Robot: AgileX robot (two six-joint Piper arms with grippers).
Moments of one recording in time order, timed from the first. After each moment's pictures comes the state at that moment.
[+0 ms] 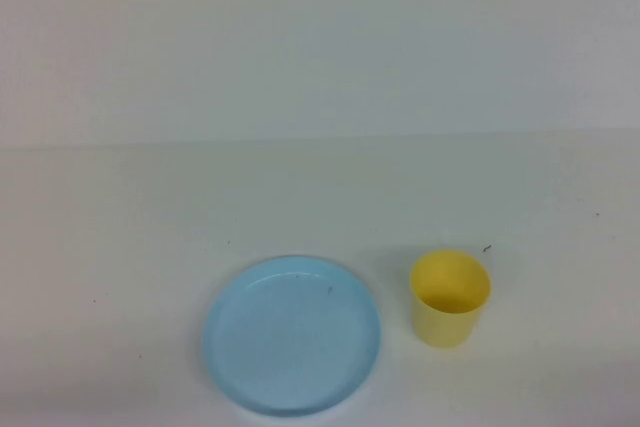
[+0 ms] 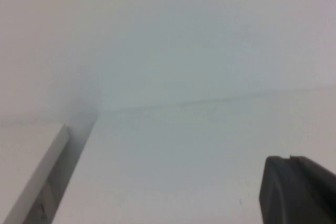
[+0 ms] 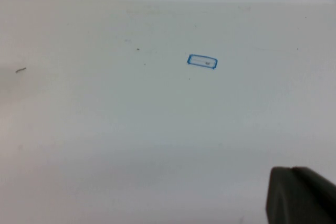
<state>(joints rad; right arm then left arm) -0.04 -0.01 0.03 -0.19 0.43 0.13 0.05 -0.03 0.03 -0.08 0.07 0.18</state>
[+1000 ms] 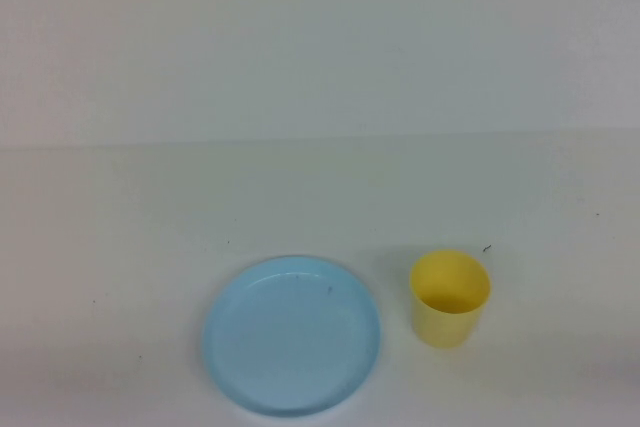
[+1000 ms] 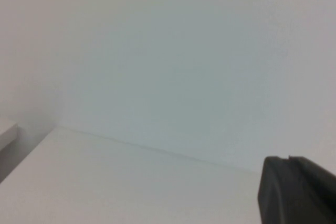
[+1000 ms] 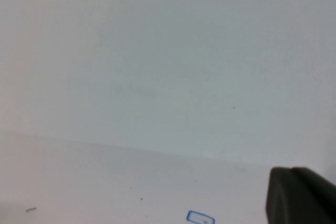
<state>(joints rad) -0.04 -0.01 0.03 -0.32 0.02 0.14 0.05 -0.03 0.03 -0.17 -0.02 -0.10</state>
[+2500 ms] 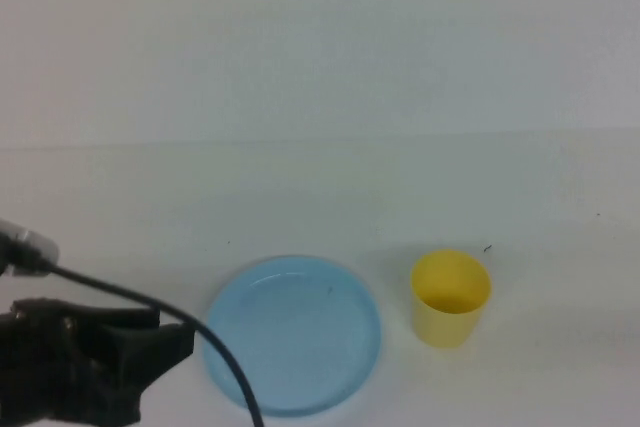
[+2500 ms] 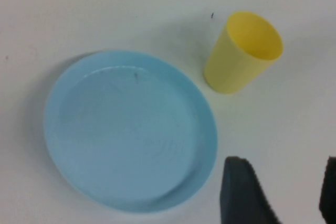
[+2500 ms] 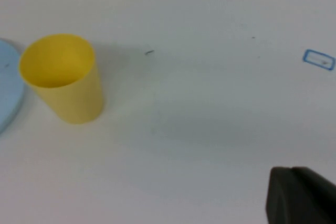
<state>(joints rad) 0.02 0.43 -0.43 0.21 0.69 -0.24 -0.03 0.87 -0.54 -1.15 0.79 1.04</state>
